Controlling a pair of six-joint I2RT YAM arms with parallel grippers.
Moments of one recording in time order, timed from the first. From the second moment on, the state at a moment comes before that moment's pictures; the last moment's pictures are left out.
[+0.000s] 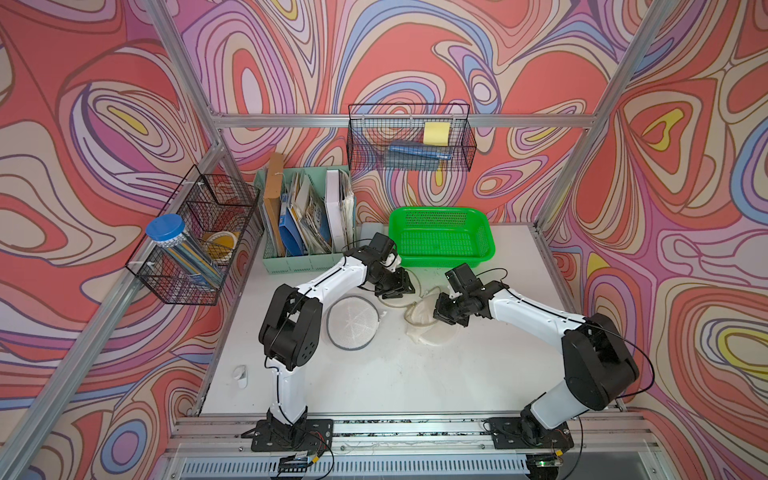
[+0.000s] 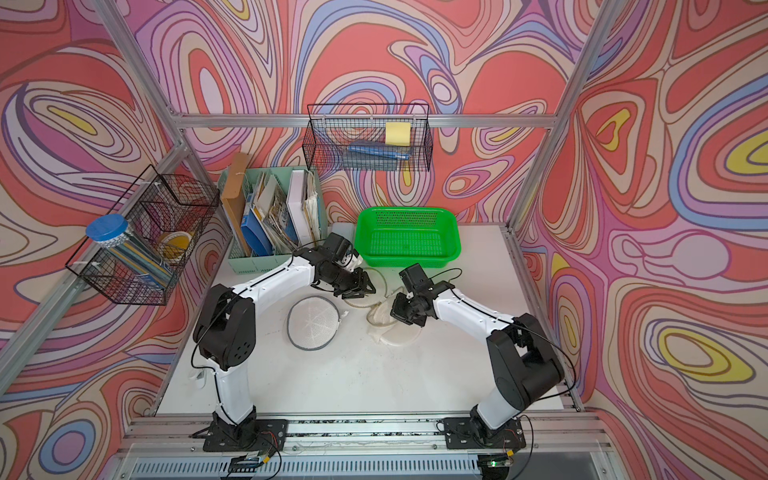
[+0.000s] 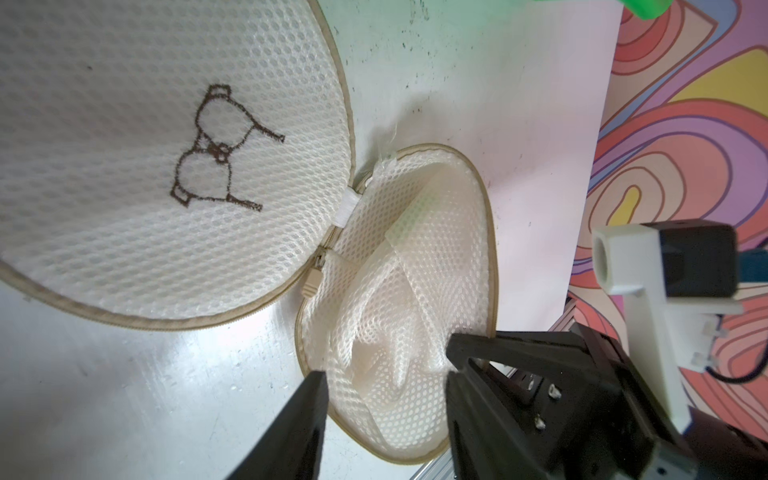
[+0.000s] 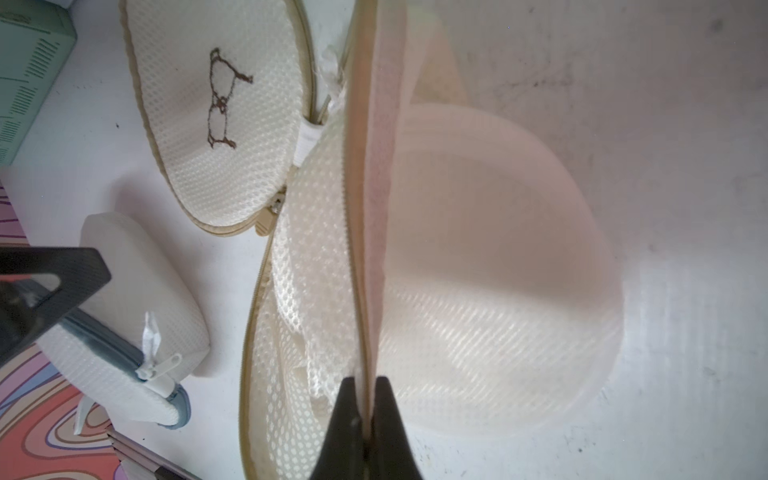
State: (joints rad) left arm -0.51 1.97 1.55 -0.70 0.53 -0.56; right arm 0.50 1.59 1.01 -0.55 -0.21 0.81
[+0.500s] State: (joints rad) left arm -0.59 2.11 1.63 -0.76 0.54 -0.36; right arm 0.50 1.59 0.98 -0.53 -0.17 0.79
